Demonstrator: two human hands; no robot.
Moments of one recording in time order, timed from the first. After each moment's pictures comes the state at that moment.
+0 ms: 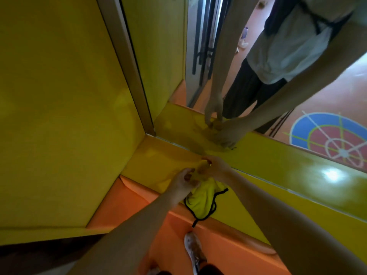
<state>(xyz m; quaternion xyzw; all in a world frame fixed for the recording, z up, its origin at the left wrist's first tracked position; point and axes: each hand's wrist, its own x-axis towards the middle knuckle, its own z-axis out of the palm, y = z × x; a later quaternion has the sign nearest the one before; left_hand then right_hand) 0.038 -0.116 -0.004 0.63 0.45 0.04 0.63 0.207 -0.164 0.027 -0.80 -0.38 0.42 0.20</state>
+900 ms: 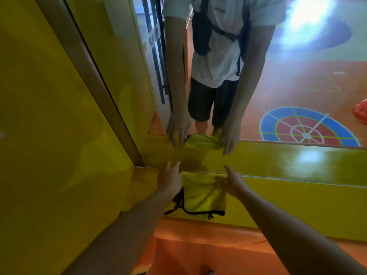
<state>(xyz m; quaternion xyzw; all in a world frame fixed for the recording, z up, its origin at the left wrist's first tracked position) 0.052 -0.065 0.081 0.88 0.37 -0.04 0.29 0.205 -0.261 0.074 -0.91 -0.24 0.27 0.21</state>
